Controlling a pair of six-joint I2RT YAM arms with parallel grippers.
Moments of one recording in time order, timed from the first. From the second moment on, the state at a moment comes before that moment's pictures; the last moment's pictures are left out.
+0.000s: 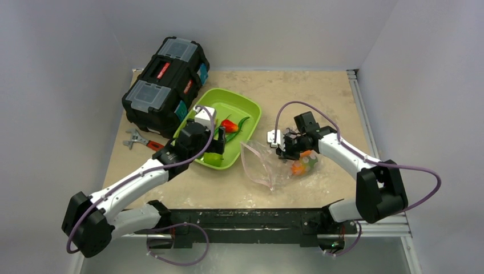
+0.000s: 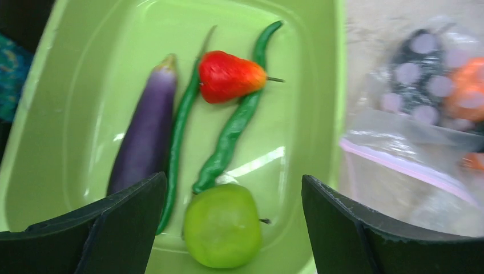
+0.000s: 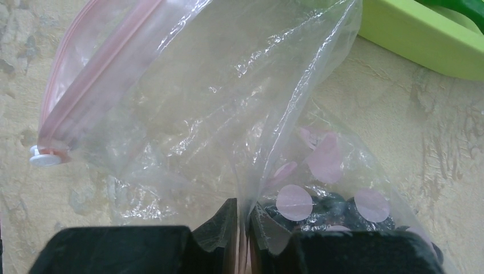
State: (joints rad) left arm -0.67 1.11 0.72 -0.15 -0.31 -0.28; right arm 0.36 1.40 0.86 -0.60 -0.59 -1.08
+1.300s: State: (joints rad) left arm -0.97 1.11 0.54 0.15 0.22 -0.25; right arm 0.05 1.23 0.91 -0.92 -0.62 -1.25
